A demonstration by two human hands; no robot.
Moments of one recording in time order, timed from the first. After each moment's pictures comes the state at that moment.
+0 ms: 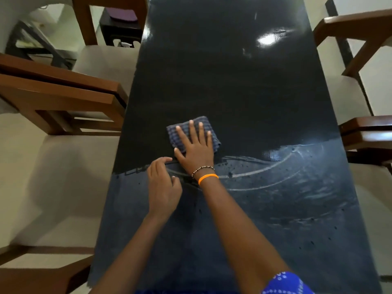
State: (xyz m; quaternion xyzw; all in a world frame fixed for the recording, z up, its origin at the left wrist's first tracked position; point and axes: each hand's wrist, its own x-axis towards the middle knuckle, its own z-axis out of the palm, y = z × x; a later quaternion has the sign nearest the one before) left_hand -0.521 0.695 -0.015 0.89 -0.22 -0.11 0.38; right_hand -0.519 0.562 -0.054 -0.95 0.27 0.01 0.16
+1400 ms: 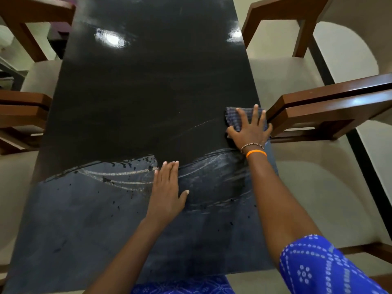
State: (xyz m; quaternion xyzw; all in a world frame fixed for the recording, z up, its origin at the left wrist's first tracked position) left_hand -0.681 0.574 -0.014 0.87 -0.44 -0.18 0.13; right_hand -0.757 0.302 -0.049 -0.84 0.53 -0.02 0.14
